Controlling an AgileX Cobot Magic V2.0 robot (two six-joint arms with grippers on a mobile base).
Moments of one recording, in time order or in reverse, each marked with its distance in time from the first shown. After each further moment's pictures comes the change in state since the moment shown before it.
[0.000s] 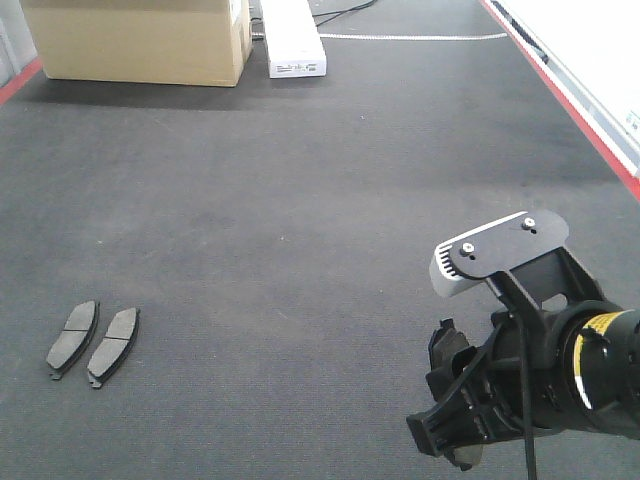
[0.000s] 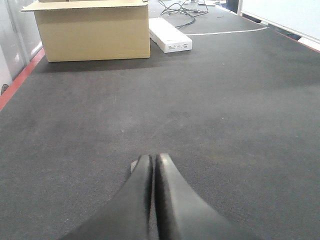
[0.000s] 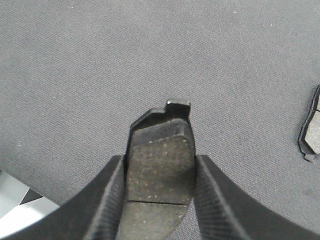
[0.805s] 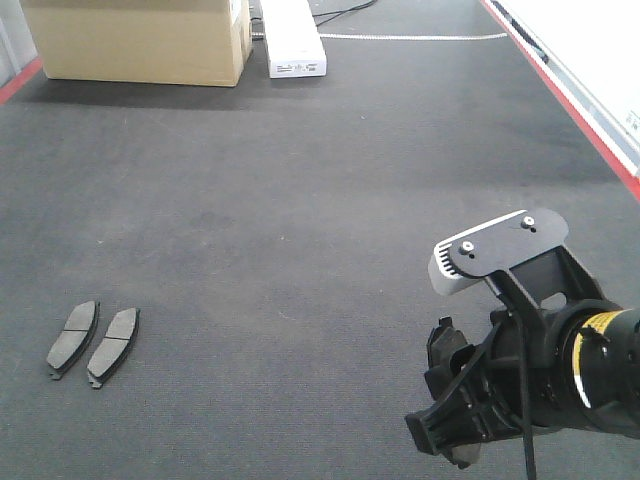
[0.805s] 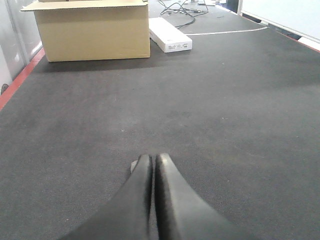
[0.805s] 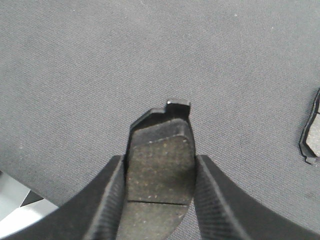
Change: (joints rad) left arm 0.000 0.000 0.000 0.000 0.000 0.000; right arm 0.000 0.000 0.000 0.000 -0.009 -0.003
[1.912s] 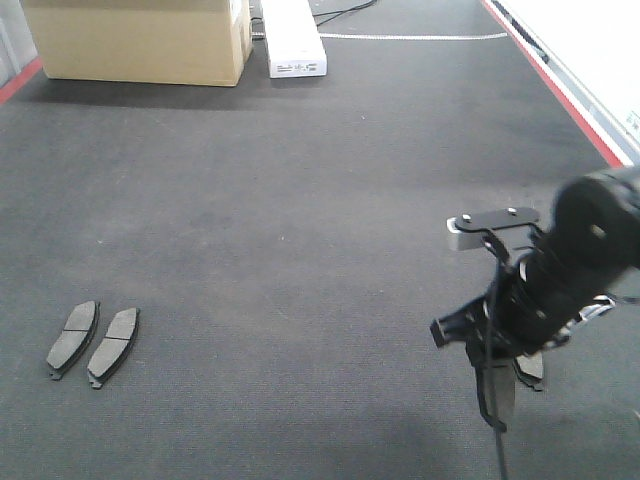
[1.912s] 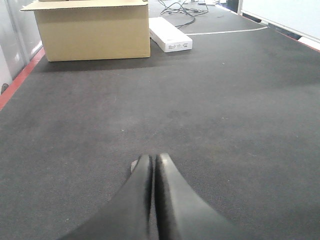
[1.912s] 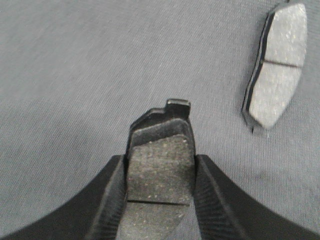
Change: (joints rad) left arm 0.000 0.000 0.000 0.000 0.001 0.000; right arm -0.498 0.470 -0.171 0.231 0.074 -0.310
